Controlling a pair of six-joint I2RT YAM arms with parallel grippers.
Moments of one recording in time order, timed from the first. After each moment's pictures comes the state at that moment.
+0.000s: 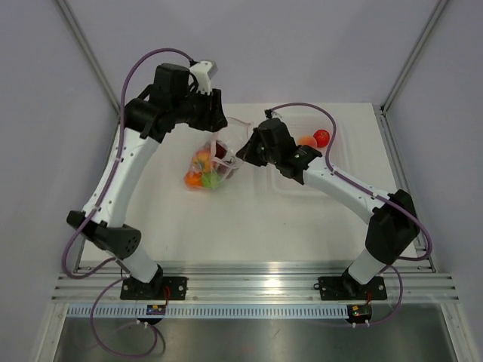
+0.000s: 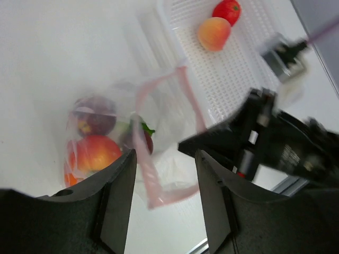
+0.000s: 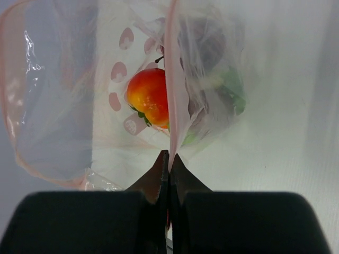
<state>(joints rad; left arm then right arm) -0.41 1.67 2.07 -1.01 0.23 -0.17 0.72 1.64 1.39 -0.26 0.04 0.89</state>
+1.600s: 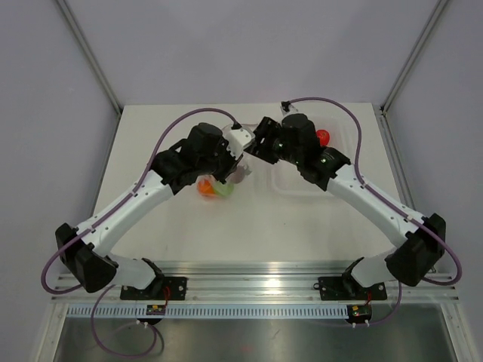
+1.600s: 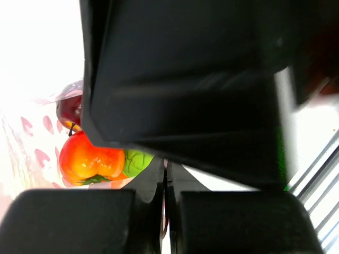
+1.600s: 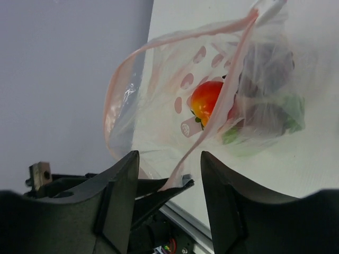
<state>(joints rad) -0.72 1.37 1.39 -0.68 0.10 0.18 0.71 1.47 1.39 -0.31 -0.05 0.95</state>
